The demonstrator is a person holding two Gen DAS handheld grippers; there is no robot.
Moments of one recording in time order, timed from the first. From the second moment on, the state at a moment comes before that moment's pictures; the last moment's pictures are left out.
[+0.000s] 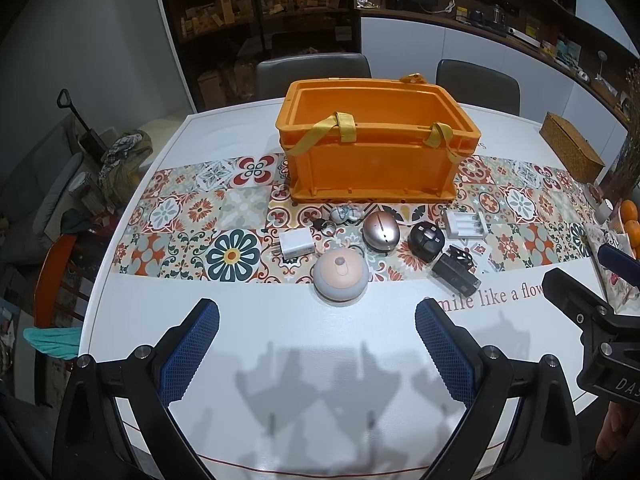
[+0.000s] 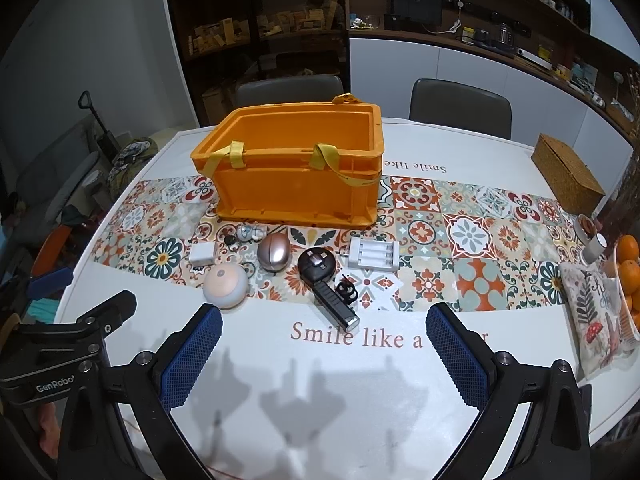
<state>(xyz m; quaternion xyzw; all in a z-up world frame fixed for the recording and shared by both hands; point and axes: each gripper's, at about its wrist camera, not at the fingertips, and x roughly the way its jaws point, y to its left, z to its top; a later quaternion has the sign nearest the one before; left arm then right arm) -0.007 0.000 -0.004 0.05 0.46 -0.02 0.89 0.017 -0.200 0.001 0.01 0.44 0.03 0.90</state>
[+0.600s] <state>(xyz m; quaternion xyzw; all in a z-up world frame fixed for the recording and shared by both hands) -0.007 -0.001 -0.005 0.05 0.46 -0.02 0.89 0.022 -0.198 0.000 0.01 0.44 0.03 0.90</state>
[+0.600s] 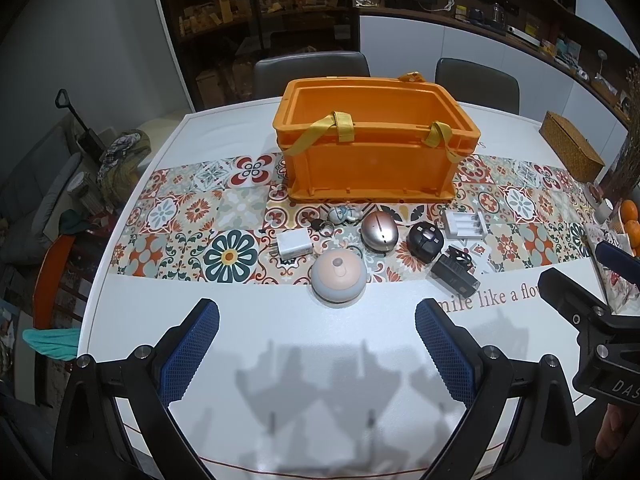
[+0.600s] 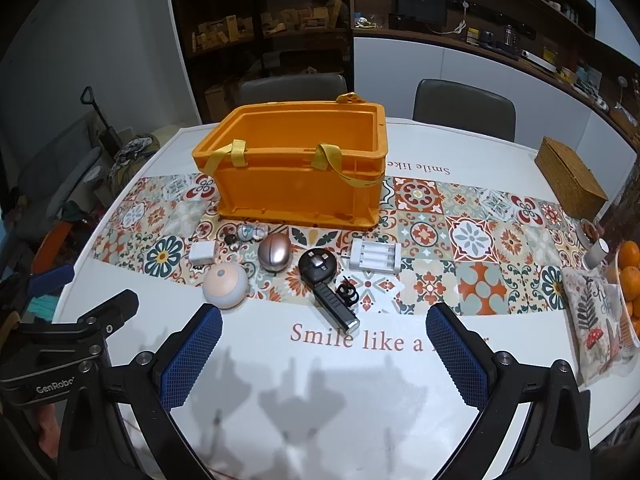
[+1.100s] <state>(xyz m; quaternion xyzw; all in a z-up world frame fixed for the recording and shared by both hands) 0.020 -0.004 -0.028 0.04 0.49 -0.01 0.87 0.039 -0.200 -0.017 0.02 0.46 0.03 0.89</state>
